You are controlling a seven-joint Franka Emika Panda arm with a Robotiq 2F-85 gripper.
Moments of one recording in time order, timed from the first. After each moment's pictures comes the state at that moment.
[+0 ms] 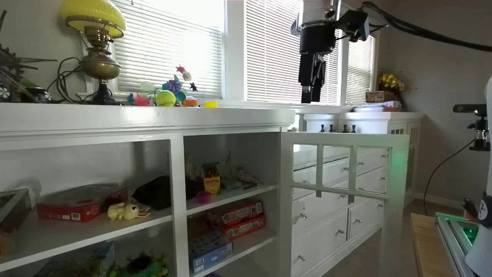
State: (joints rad) arm 0.01 -0.68 0.12 -2.59 -0.05 2.01 0.06
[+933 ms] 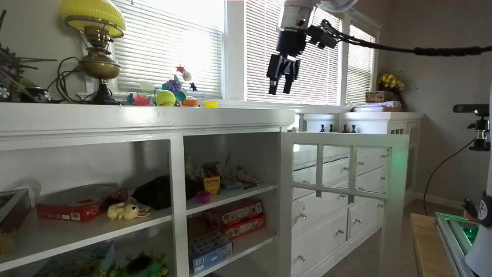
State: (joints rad) arm -0.09 -0.47 0.07 -2.42 -0.12 2.27 0.06
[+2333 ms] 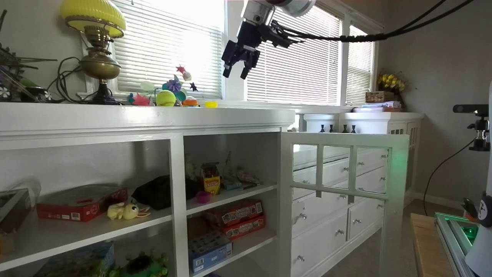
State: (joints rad) arm -0.07 -0.17 0.07 -2.09 -0.13 2.49 0.08
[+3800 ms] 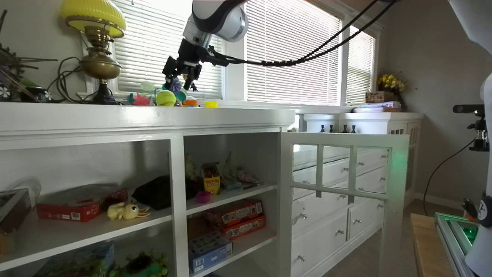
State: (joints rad) arm 0.06 0.41 0.06 -1.45 -0.13 2.50 -0.03
